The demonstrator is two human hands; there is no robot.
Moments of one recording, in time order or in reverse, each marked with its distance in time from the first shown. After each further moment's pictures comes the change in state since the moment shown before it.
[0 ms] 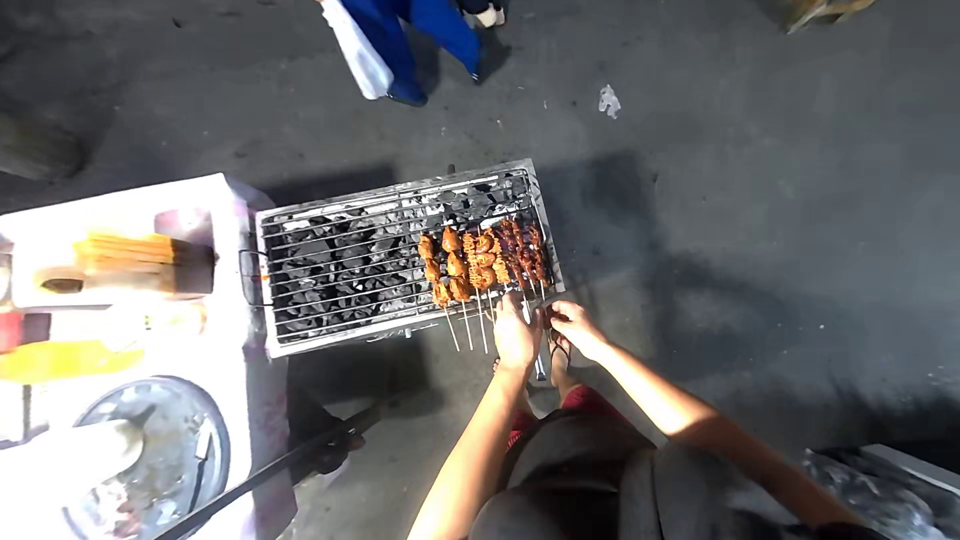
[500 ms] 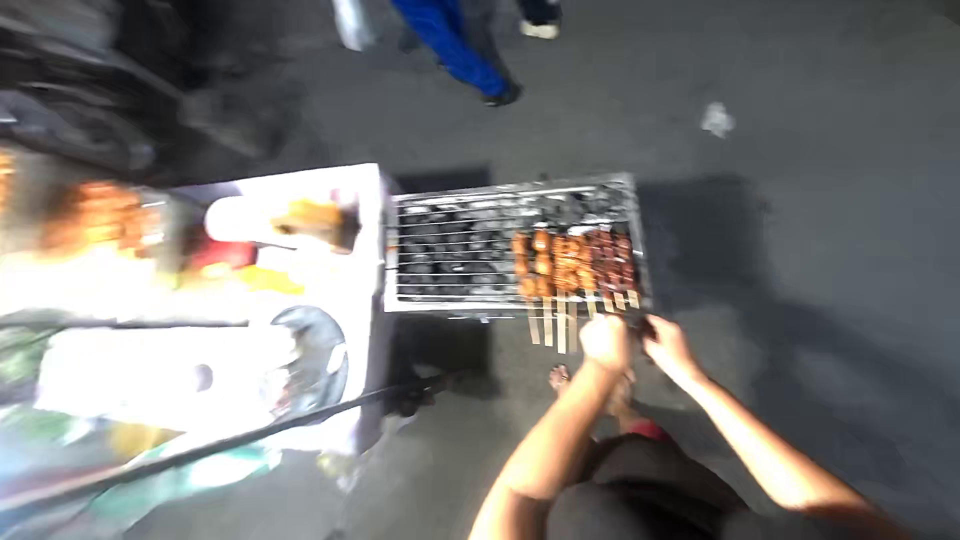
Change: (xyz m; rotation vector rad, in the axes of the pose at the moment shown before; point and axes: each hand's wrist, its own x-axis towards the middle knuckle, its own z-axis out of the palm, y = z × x) left_hand -0.019 0.039 -0.006 0.347 -0.246 -0.068; right_hand -0.002 0.006 -0.008 -0.433 0.195 -0.253
